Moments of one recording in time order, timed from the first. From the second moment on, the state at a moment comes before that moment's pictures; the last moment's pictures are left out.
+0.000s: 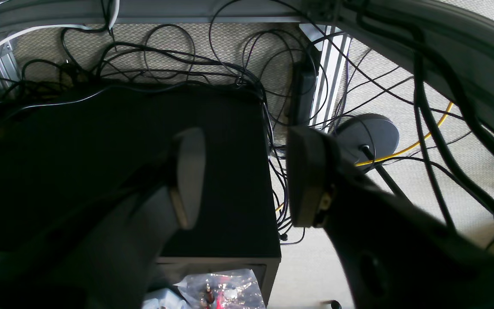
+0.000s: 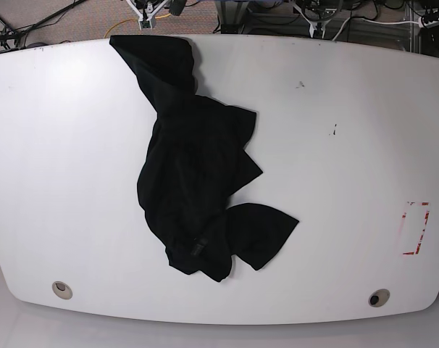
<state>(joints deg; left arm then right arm) 2.5 -6.8 -1.9 0.8 0.3 -7.6 -4.5 -11.9 4.1 20.4 16.5 -15.3 20.5 4.9</state>
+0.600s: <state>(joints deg) 6.2 -6.4 -1.9 5.6 0.3 -7.6 -4.1 -12.1 3.7 20.3 16.9 -15.3 20.5 4.9</state>
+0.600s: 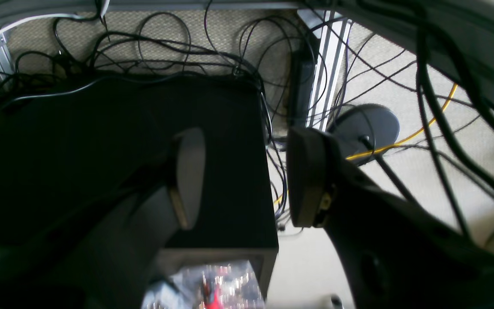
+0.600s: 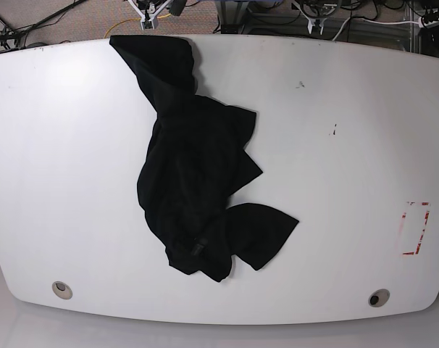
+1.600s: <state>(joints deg) 52.3 -7.0 -2.0 78.7 0.1 -7.8 5.4 -47.4 1.5 20.2 72.7 -1.7 30.2 -10.4</state>
